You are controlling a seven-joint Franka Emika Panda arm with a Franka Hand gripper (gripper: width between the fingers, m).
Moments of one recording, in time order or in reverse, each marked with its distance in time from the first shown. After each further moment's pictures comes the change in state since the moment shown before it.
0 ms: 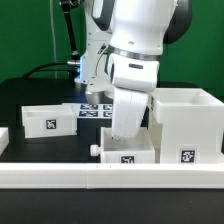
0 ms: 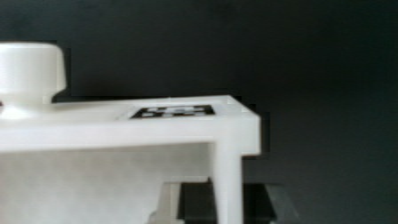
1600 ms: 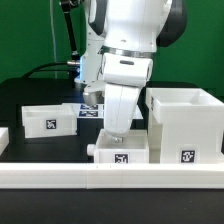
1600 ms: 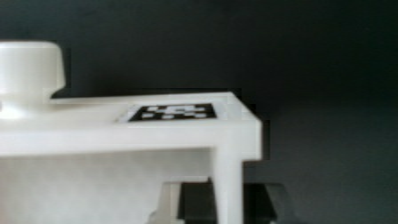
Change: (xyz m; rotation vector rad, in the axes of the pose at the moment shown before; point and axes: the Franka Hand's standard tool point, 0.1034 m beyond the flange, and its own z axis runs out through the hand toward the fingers) arm -0.001 0.002 0.002 -0.070 0.053 0.096
